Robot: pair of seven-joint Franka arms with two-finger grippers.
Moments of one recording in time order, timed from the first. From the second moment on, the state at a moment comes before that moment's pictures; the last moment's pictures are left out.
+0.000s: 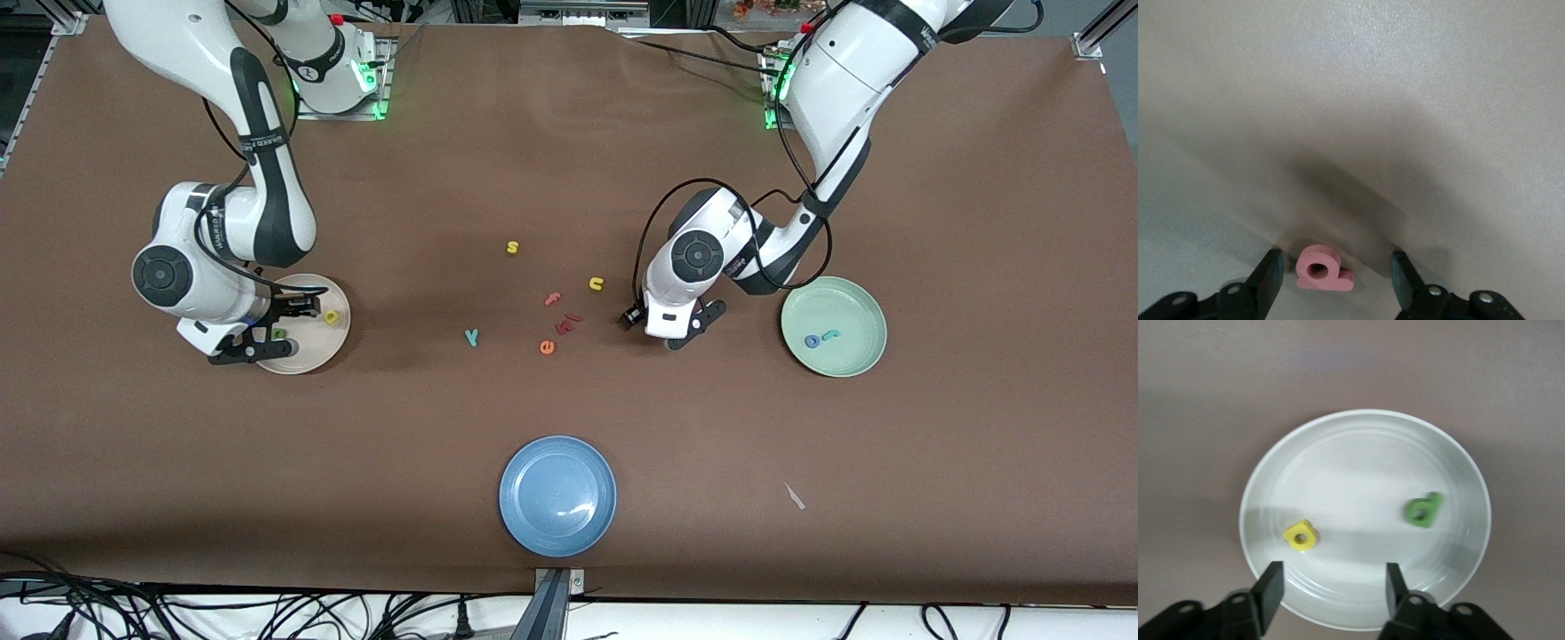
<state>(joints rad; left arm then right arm) -0.24 0.70 -0.38 -1.83 0.12 2.40 -1.35 0.61 0.46 -0.54 -1.97 0.22 2.18 -0.20</state>
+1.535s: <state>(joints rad) -0.24 0.69 -0.38 -1.83 0.12 2.41 -1.36 0.71 0.69 -0.27 -1.64 0.26 2.19 0.27</state>
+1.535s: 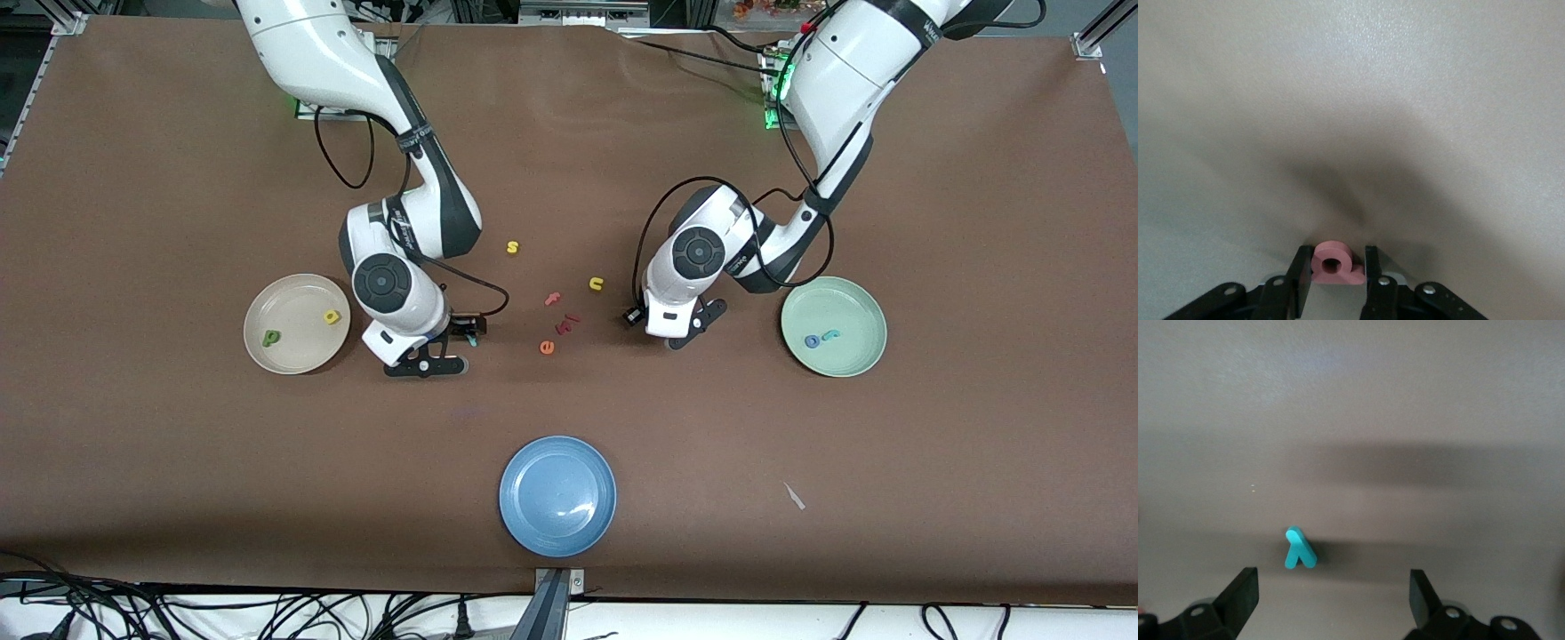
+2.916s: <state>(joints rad) 0.26 0.53 -0.34 -1.82 0.23 2.09 -0.53 0.72 0.78 -0.24 -1.58 0.27 2.24 0.29</state>
